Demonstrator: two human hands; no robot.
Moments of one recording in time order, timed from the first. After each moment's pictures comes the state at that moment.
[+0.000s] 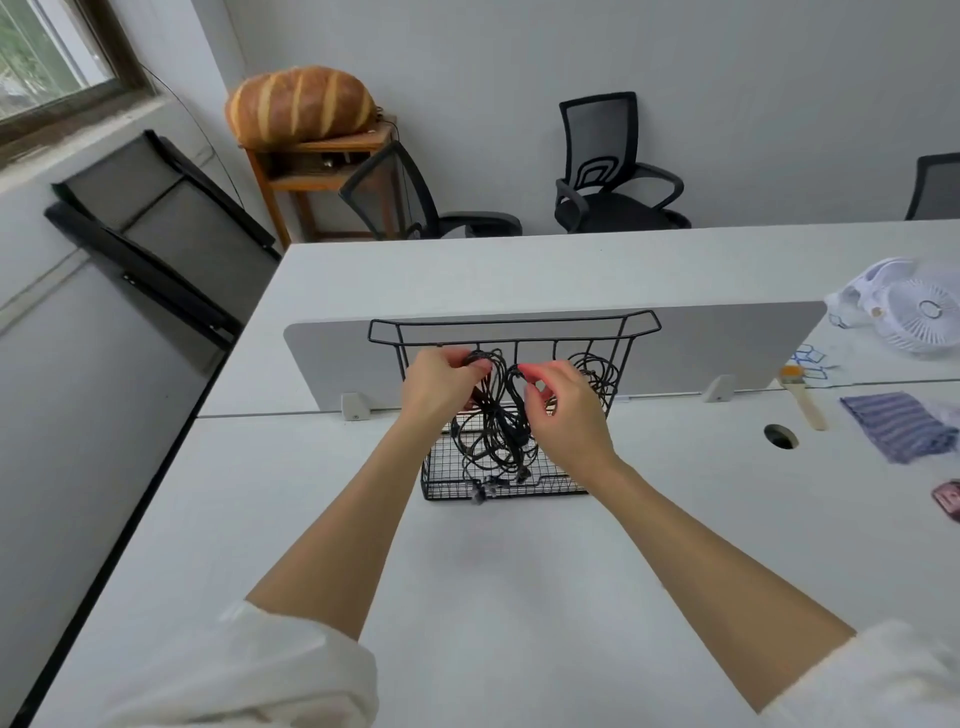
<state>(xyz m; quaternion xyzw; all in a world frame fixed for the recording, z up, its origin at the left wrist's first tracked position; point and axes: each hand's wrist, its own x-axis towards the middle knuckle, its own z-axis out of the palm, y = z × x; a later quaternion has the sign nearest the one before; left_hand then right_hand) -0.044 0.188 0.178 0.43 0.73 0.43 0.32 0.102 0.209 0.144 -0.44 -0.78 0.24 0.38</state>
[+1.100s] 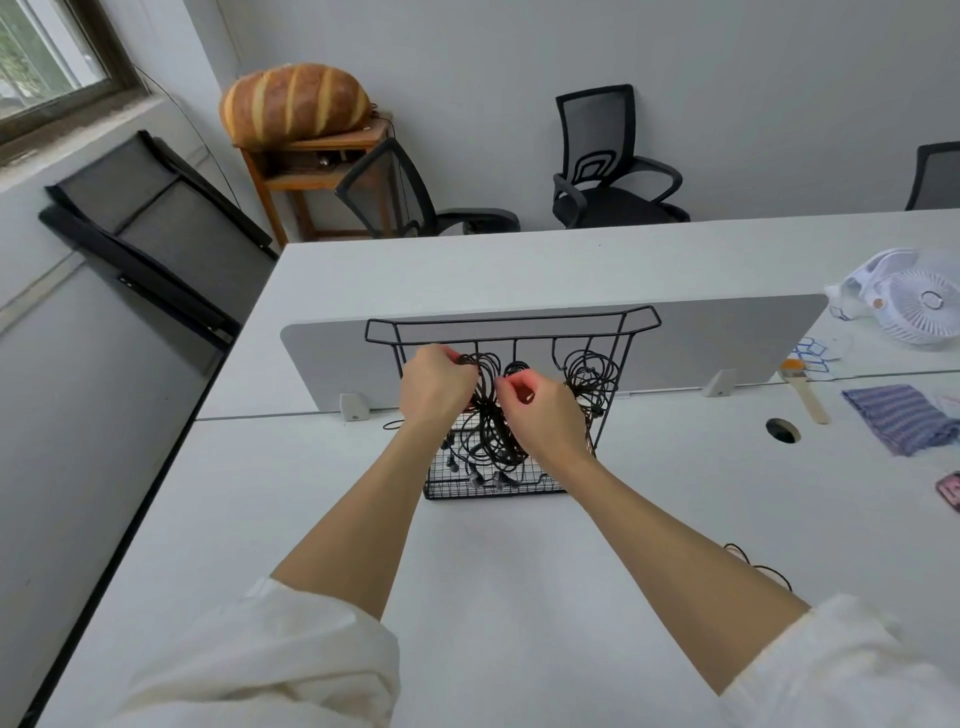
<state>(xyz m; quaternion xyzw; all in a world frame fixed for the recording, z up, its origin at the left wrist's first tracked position) -0.044 0.201 0.169 0.37 0.79 0.41 0.26 0.077 0.205 0.149 -0.54 -0.71 0.33 0.32</state>
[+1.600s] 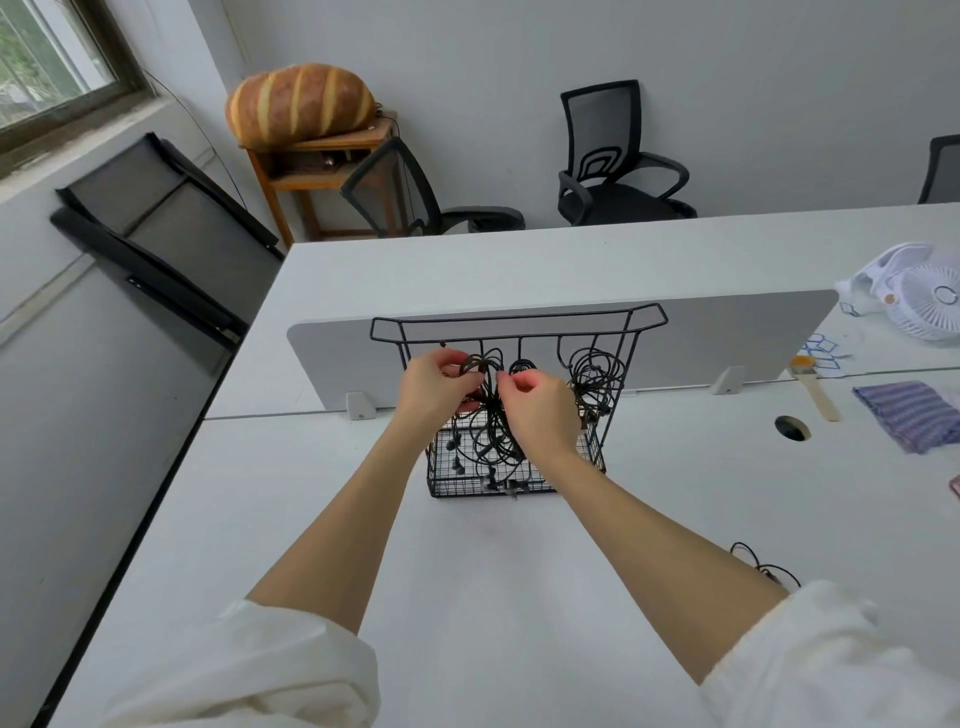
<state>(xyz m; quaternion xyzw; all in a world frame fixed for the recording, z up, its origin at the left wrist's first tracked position) -0.055 0.187 0.165 0.39 0.69 0.48 0.38 0.060 0.207 0.144 -0.59 -0.64 0.35 0.34</state>
